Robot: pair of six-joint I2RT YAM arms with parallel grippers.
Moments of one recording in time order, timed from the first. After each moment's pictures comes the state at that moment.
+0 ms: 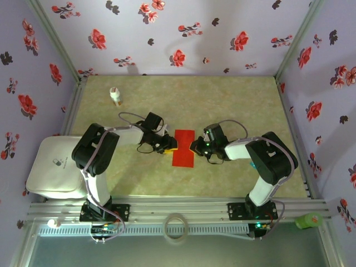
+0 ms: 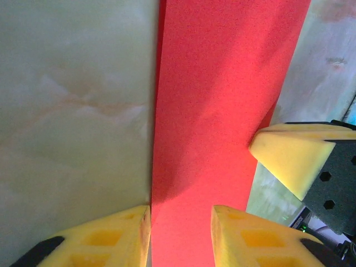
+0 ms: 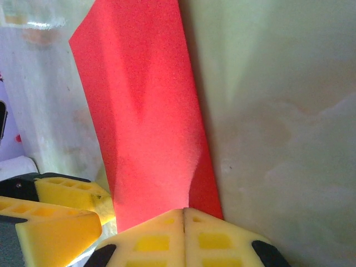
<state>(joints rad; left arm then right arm) -0.58 1.87 1.00 -0.22 0.63 -0.73 0.53 1.71 0.61 0.27 -0.45 1.02</state>
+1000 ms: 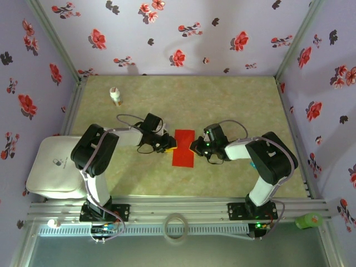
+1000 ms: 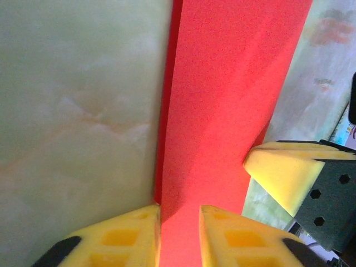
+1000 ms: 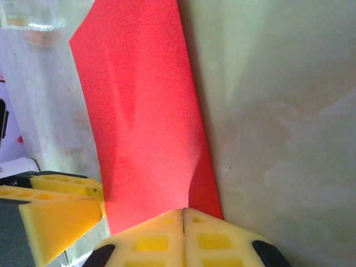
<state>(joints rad) -0.57 1.86 0.96 -0.13 0.60 -0.81 0.53 1.71 0.61 0.27 -0.45 1.03</state>
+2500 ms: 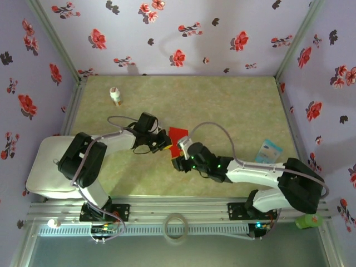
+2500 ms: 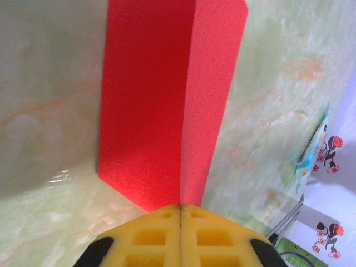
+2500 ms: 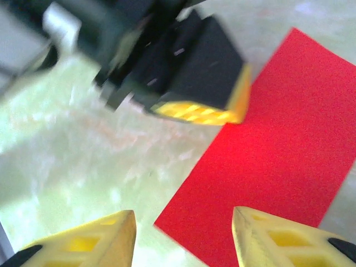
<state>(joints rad) -0.57 1.69 0.88 -0.13 0.53 -0.96 1.07 1.33 0.58 0.12 0.09 0.29</state>
